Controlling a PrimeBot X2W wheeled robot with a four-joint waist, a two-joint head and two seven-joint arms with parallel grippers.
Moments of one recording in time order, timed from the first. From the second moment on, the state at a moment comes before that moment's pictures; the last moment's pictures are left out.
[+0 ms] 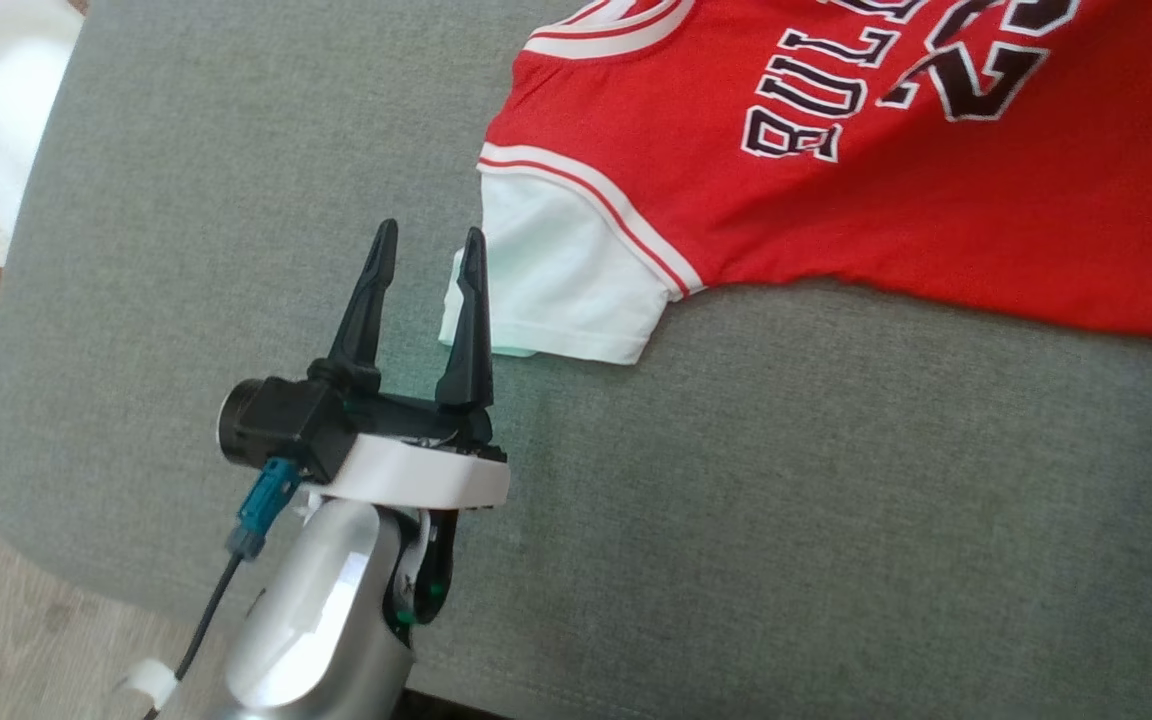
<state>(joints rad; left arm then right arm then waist) -0.36 0.04 -0.41 0.21 -0.37 0.06 -0.25 -1.36 -0.46 -0.01 1.12 -0.06 0.13 -0.04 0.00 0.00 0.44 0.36</state>
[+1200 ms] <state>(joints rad) -0.25 0.04 -0.22 0.21 -0.30 0.03 -0.25 -0.75 -0.19 0.02 0.76 0.22 0.13 -0.25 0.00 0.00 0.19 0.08</state>
